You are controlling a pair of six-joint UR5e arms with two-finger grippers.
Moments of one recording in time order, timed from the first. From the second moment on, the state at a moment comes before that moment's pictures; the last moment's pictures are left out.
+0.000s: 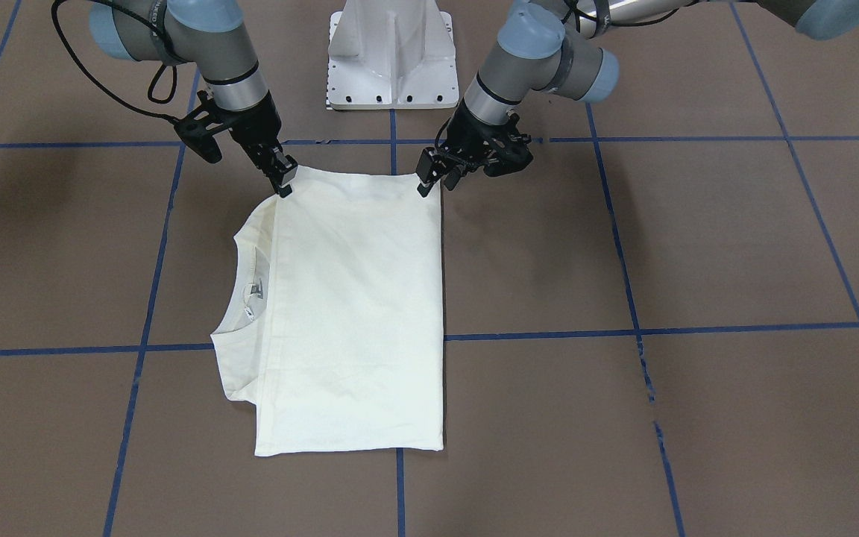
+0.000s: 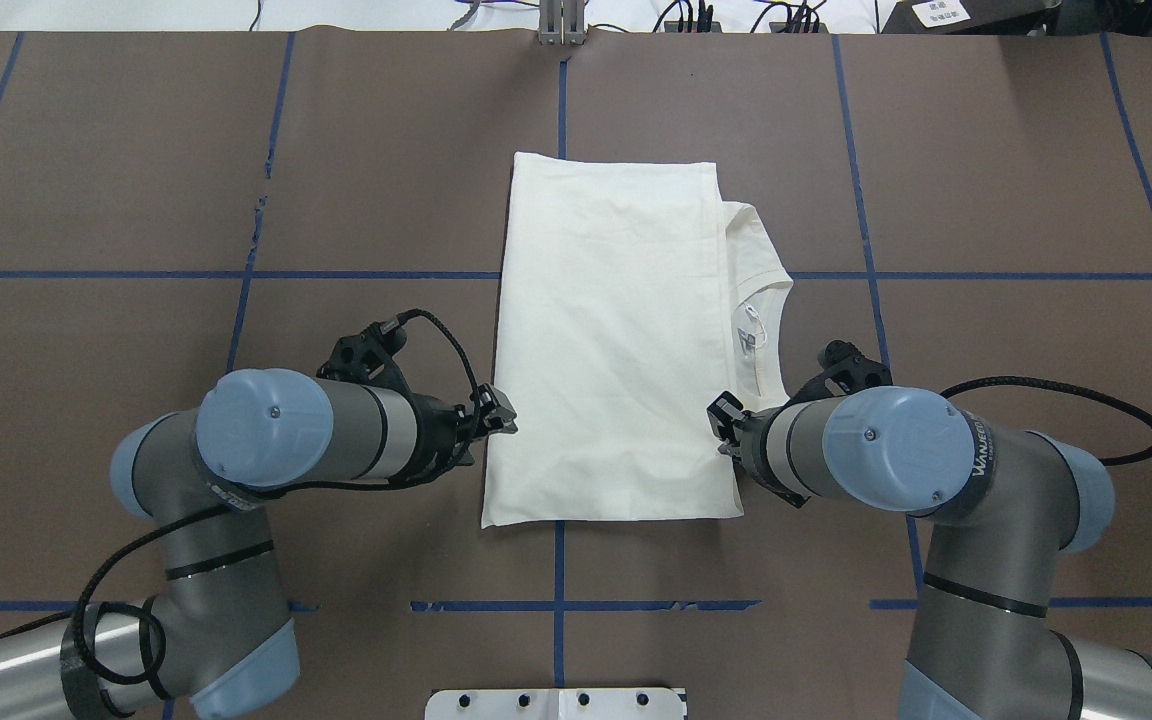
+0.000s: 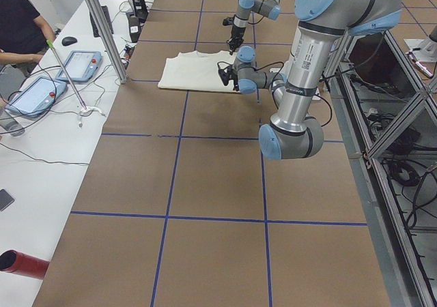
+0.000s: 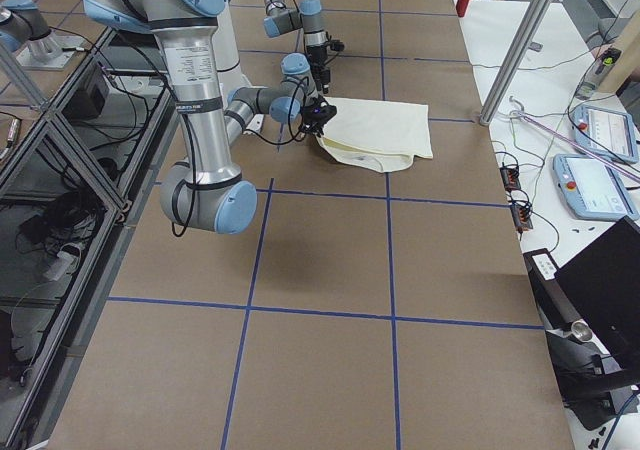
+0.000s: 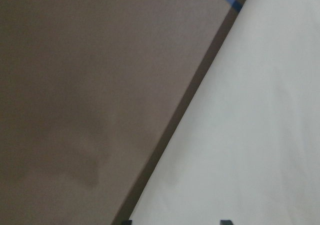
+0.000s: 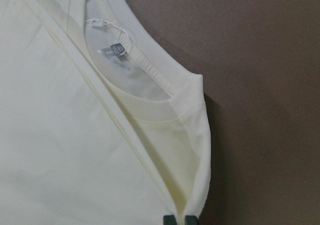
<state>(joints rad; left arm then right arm) -0.33 -2.01 -1.75 -2.14 -1.70 -1.94 0.38 -1.31 1.99 -1.34 1.64 2.14</state>
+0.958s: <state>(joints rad) -0.28 -2.00 -1.74 -2.12 -1.68 -1.95 0.38 -1.31 1.99 -1.34 1.64 2.14</state>
